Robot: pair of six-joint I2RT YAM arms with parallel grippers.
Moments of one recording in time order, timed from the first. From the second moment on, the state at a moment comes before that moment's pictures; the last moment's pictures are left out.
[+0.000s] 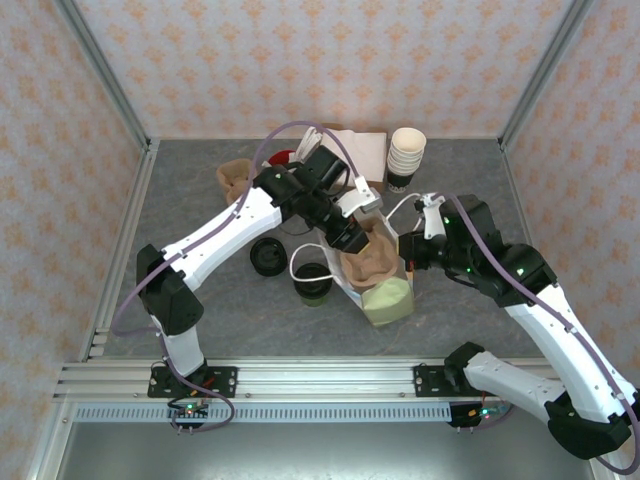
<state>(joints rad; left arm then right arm) -0.72 1.80 1.81 -1.02 0.59 0.14 0.58 0.91 1.23 -1.03 -0.11 0.37</state>
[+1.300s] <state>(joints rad) -0.82 1.68 1.62 -0.82 0.39 0.13 0.58 0.84 1.18 -0.97 -0.10 0.46</state>
